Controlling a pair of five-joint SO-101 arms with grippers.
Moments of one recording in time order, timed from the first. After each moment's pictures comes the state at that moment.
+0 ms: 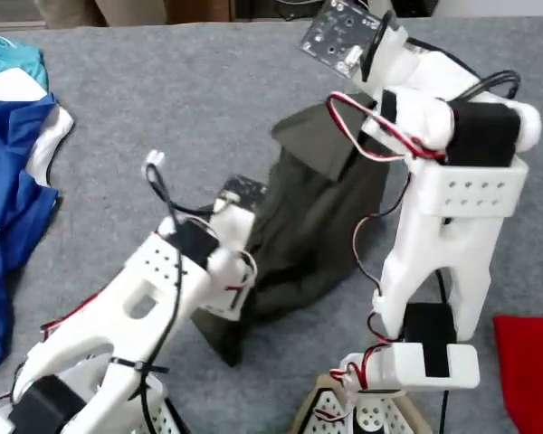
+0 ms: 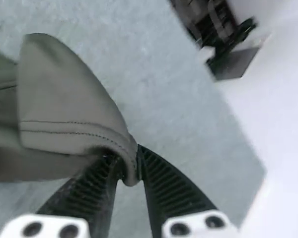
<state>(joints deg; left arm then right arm) 34.1 -25.8 42.0 78.6 2.5 -1.9 -0.7 -41.9 101.1 47.7</state>
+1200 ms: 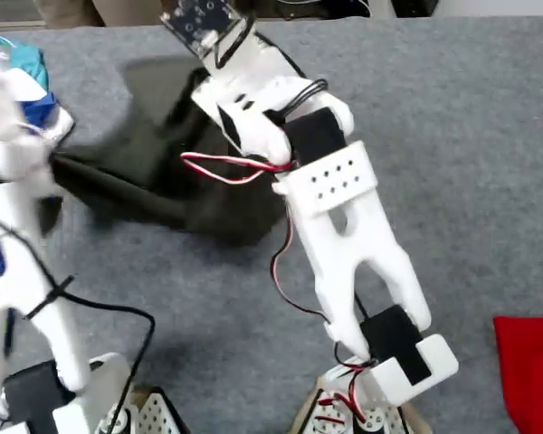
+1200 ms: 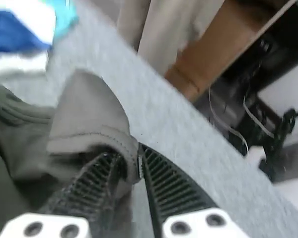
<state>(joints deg) -26.5 -20.3 -0.9 81.7 -14.9 -30.9 -0.6 -22.4 58.7 13.8</state>
